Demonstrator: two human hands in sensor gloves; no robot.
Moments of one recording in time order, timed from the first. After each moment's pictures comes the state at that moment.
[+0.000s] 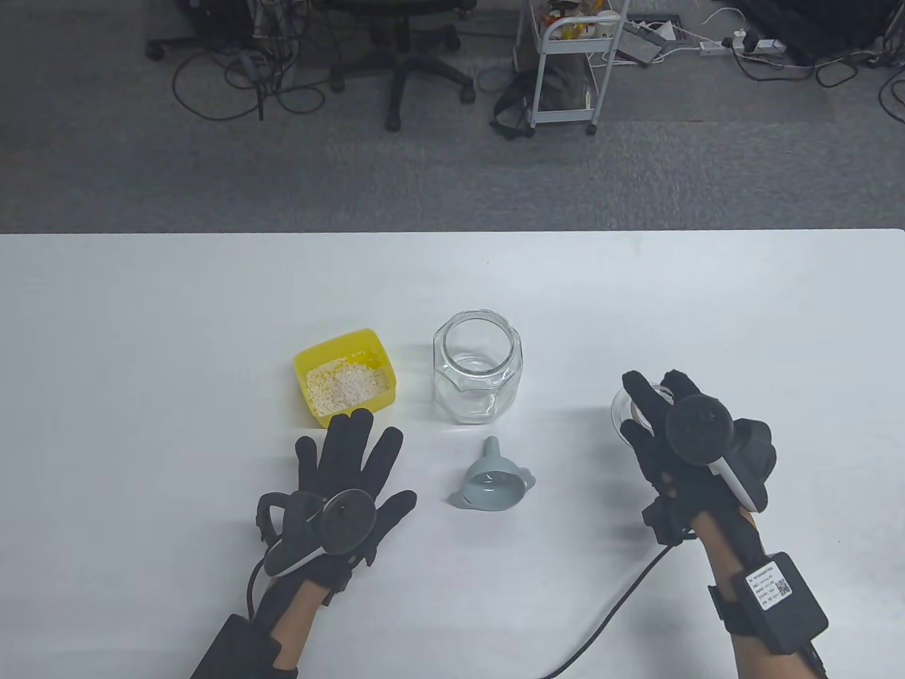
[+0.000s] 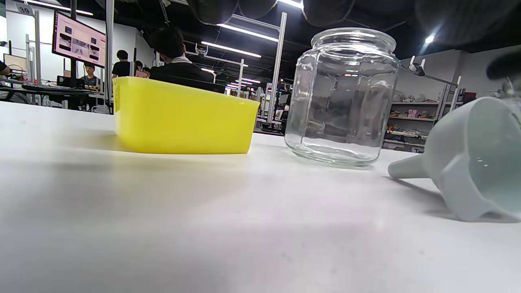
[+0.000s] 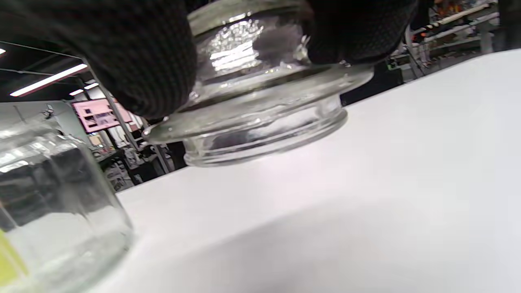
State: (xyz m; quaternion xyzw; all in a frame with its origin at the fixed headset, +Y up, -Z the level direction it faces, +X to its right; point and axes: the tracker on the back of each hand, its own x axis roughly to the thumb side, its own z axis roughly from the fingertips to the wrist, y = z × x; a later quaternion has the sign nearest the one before) left_hand -0.172 -0.733 -0.185 0.02 -0.15 0.08 0.98; right_hand 0.262 -0.692 -0.237 -0.07 -0.01 0.98 0.16
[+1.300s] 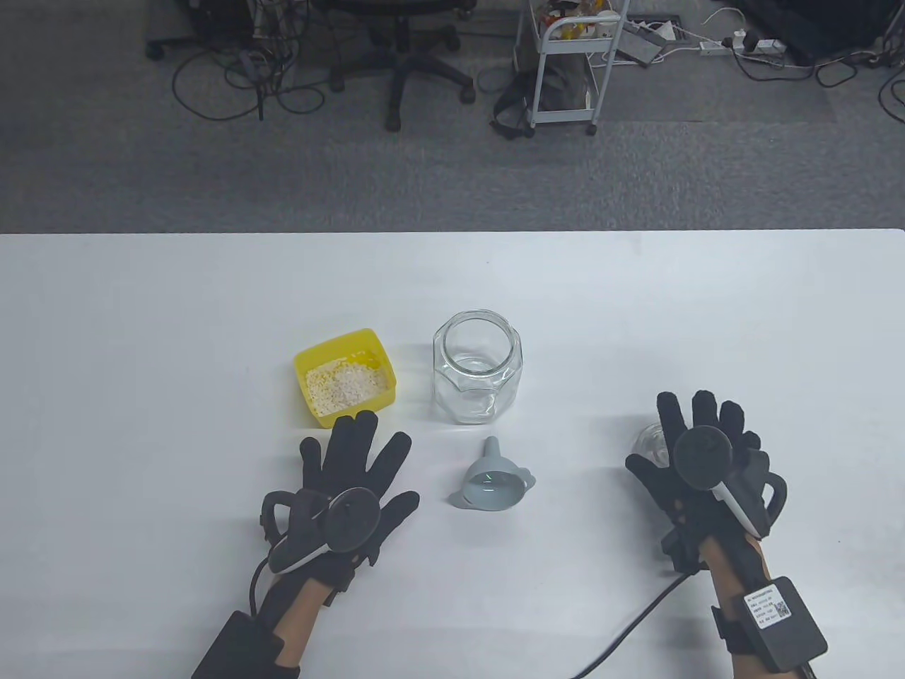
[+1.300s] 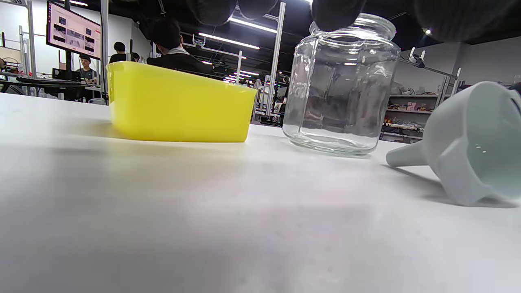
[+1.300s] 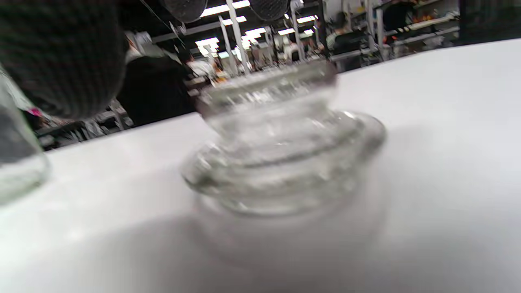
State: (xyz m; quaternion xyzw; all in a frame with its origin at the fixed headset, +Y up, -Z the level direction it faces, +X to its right) left_hand -0.167 -0.736 -0.186 0.01 -0.15 0.08 0.98; right_hand 0.276 -0.726 -0.222 -0.08 -0.01 0.99 0.11
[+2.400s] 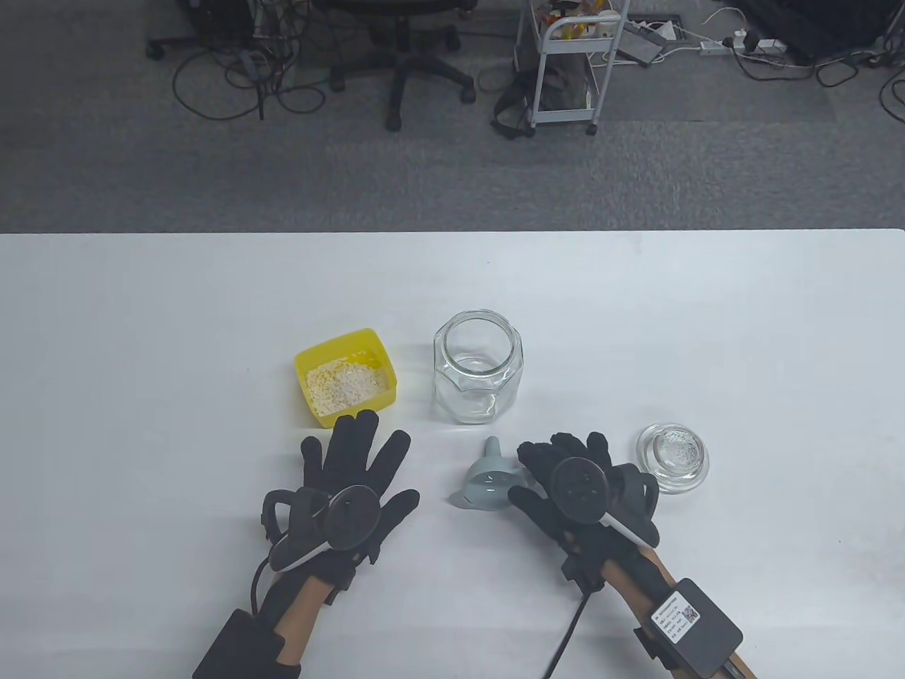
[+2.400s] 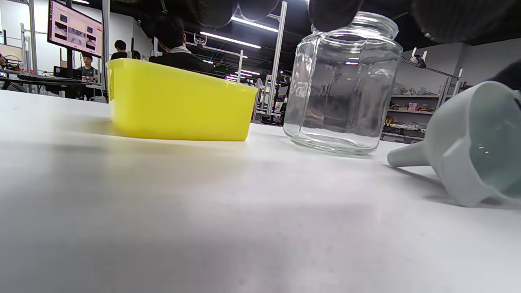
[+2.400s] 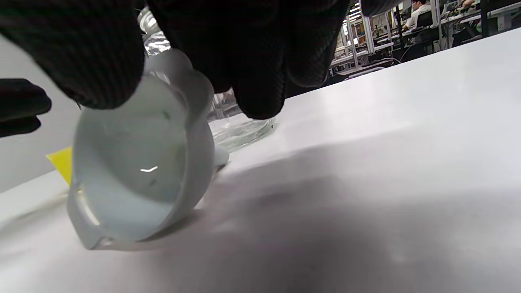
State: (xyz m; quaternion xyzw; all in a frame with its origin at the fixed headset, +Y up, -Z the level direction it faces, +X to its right) left_hand -0.167 -0.738 -0.188 0.01 -0.15 0.08 0.98; right_hand 0.138 -0.735 -0.209 0.11 0.02 0.99 0.13
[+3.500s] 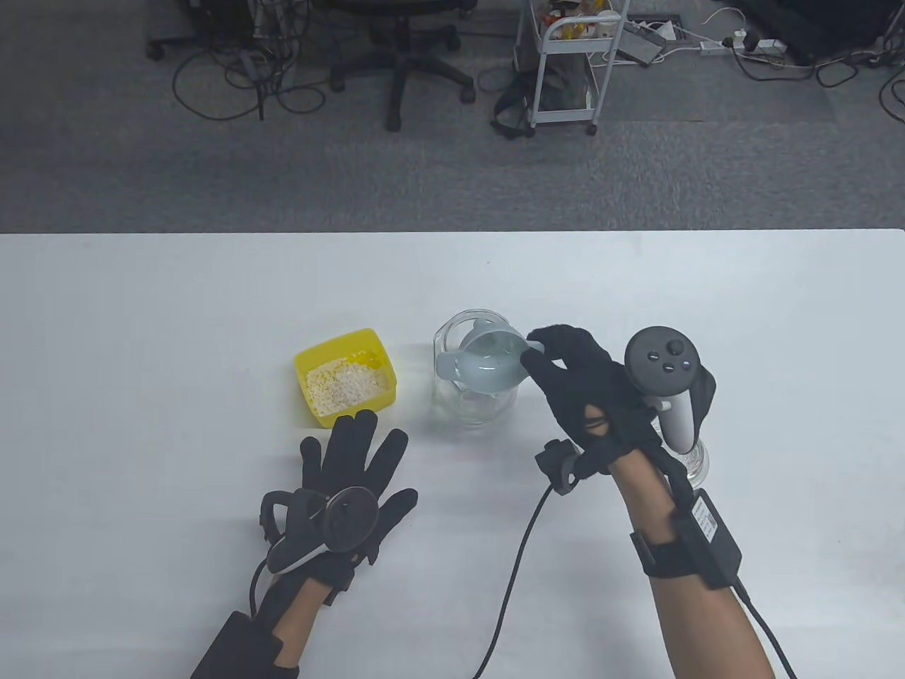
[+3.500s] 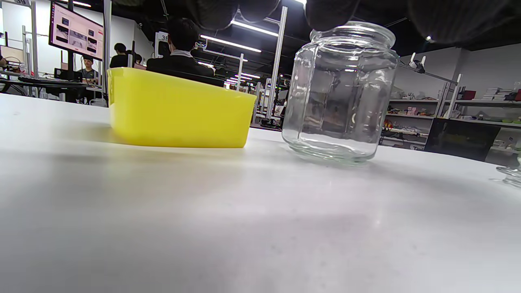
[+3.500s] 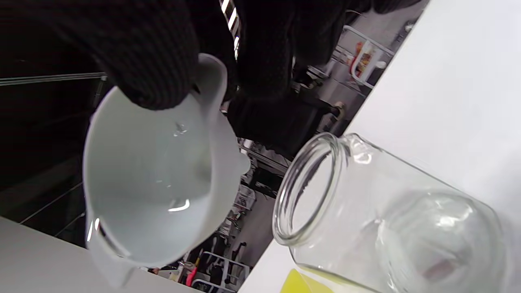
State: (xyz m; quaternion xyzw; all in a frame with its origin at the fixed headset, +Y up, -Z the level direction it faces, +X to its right) left_hand -0.169 -0.737 -0.187 0.01 -0.15 0.09 0.98; right_hand 0.156 -0.629 -0.294 -0.01 0.06 0.86 0.51
